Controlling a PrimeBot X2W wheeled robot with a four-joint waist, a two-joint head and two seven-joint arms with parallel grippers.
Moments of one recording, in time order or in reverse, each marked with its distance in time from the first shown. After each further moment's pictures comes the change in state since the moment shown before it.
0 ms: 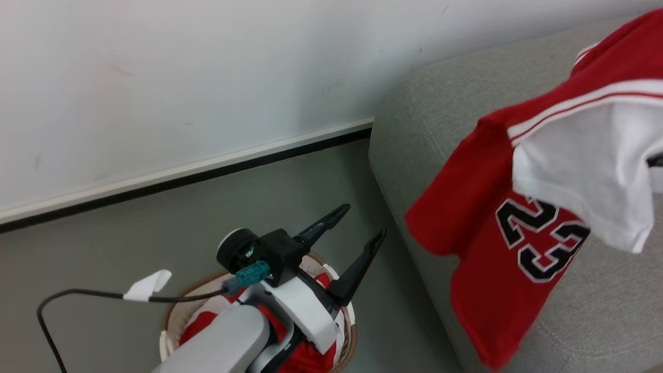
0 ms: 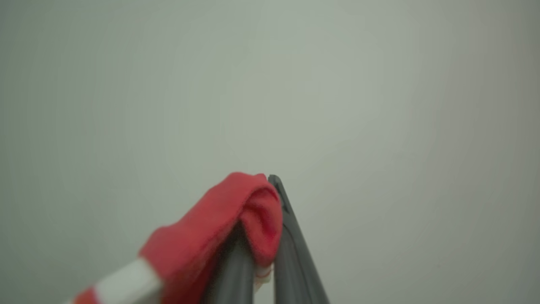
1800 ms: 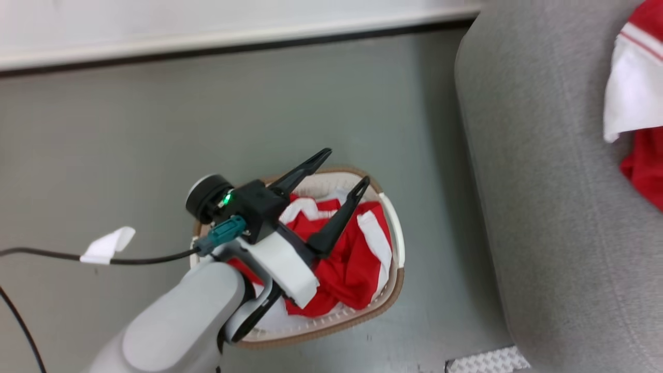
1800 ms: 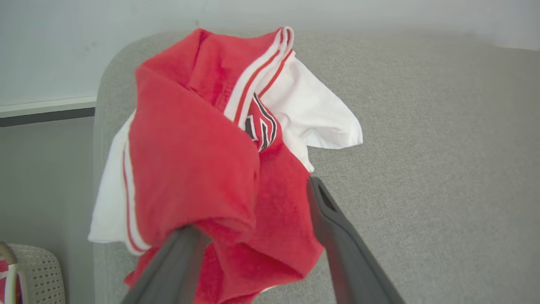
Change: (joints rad) left arm -0.132 0.092 0.024 -0.097 0.018 0.026 0.067; right arm -0.363 -0.234 0.241 0.830 0.235 0.000 0.576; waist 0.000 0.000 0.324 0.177
